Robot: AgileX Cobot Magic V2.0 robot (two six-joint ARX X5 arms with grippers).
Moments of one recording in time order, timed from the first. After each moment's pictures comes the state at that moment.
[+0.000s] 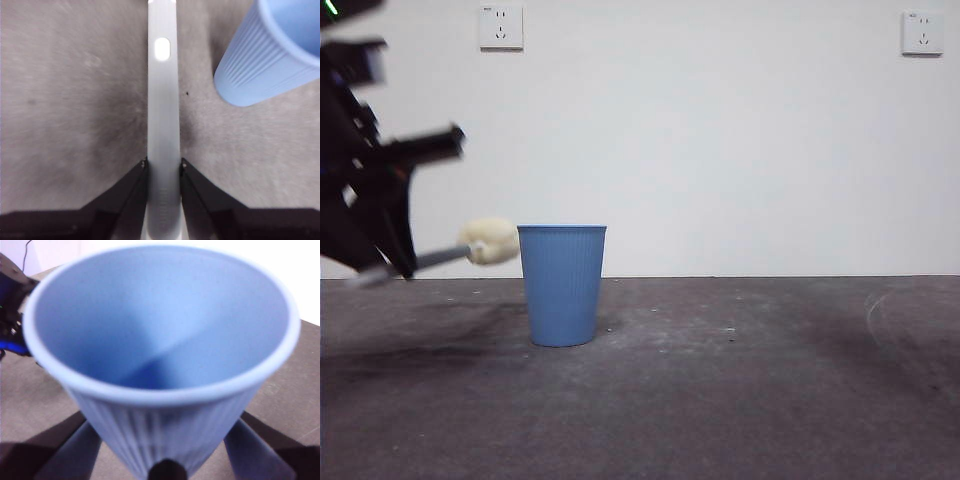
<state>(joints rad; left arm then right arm) -0.45 1.22 0.66 -0.29 -0.15 -0.45 1.10 0.76 0.98 -0.64 0.46 0.07</state>
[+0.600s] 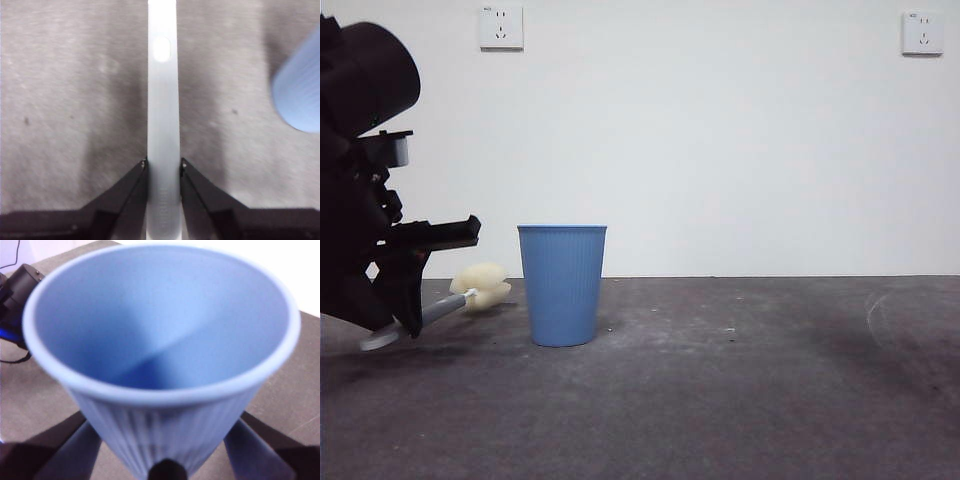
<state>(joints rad) -0.38 1.47 0.66 -0.08 -0.18 -0.41 1.10 0.76 0.98 -0.68 0.46 0.09</state>
